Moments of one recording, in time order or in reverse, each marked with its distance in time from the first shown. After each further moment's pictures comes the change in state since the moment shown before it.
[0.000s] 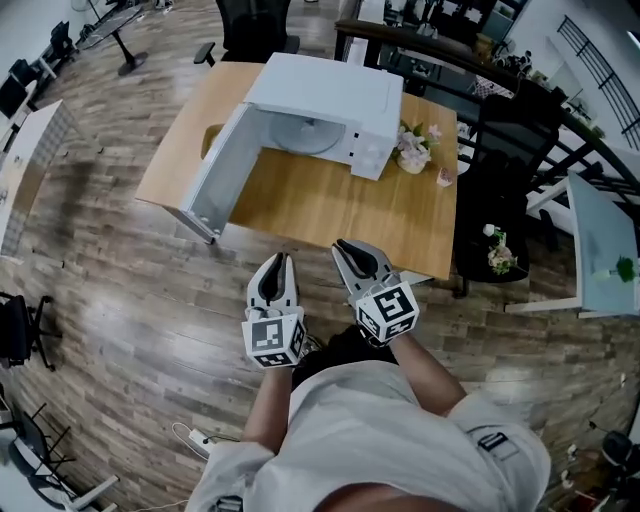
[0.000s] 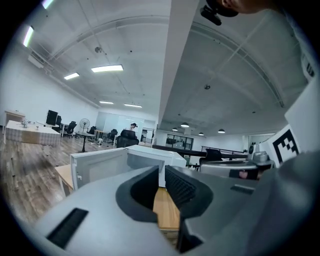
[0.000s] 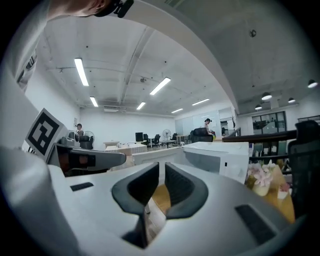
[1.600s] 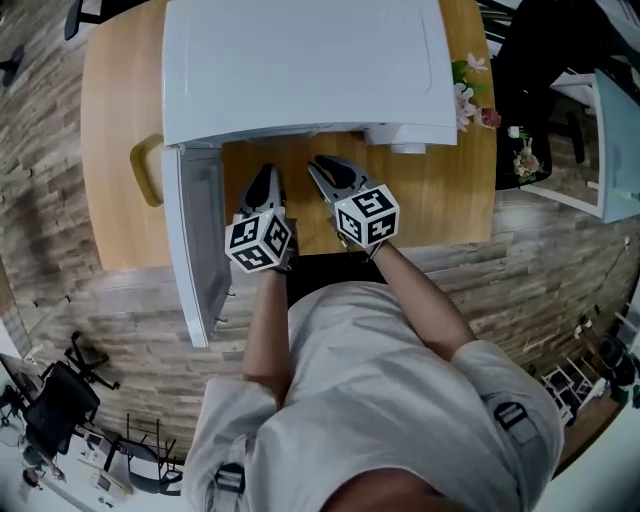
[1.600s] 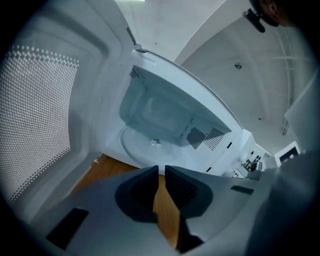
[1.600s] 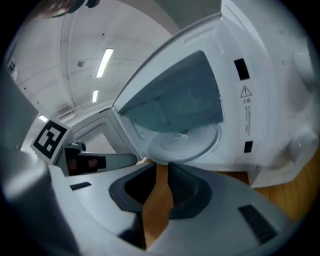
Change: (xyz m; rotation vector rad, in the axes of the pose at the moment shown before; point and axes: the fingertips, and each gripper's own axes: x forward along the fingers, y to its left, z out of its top) left arm 0.380 0.138 -0.150 -0.246 0.480 -0.177; right arm 0.288 -0.209 -0.176 0.459 0.322 -0.232
